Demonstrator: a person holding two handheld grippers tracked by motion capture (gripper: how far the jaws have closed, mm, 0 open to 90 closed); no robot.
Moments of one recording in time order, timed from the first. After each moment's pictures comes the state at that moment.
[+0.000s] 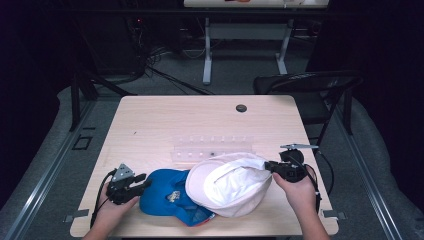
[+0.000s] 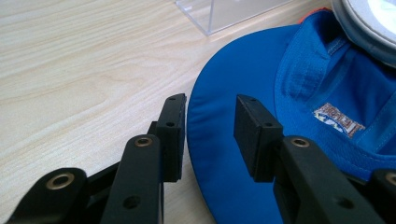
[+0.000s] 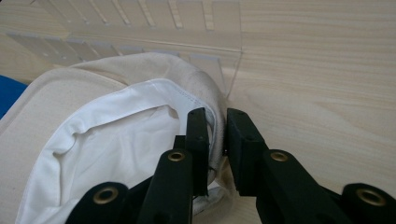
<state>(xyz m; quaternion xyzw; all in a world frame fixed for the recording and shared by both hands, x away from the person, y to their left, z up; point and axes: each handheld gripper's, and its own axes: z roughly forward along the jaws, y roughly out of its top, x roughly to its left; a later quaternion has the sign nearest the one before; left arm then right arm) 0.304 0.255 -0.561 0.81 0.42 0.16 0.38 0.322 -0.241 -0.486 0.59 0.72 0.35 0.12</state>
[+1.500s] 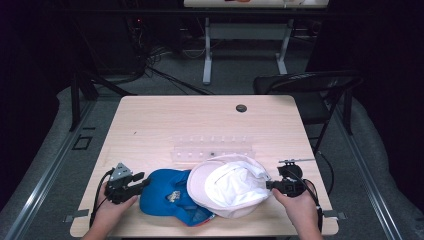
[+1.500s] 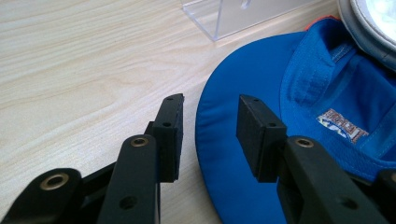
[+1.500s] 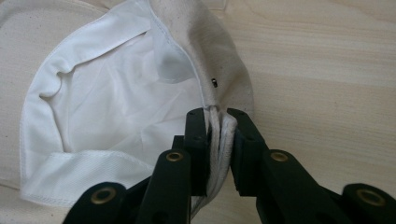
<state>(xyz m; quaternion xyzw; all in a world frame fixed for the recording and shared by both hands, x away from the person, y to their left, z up) 0.305 0.260 -0.559 0.80 0.43 0.16 0.39 0.293 -0.236 -0.507 0.64 0.72 0.27 0.06</state>
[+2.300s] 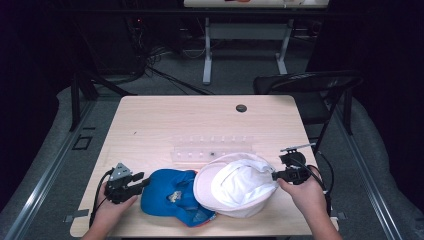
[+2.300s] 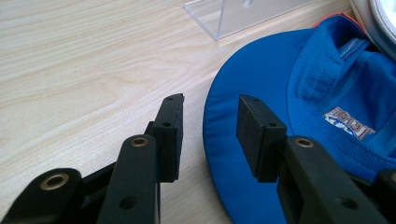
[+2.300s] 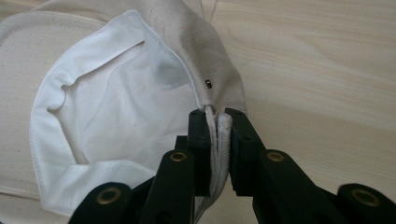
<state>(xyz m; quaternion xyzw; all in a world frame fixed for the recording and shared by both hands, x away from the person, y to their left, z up) 0.306 0.261 -0.561 0.80 0.43 0.16 0.39 0.314 -0.242 -0.474 0.62 0.75 0.22 0.08</state>
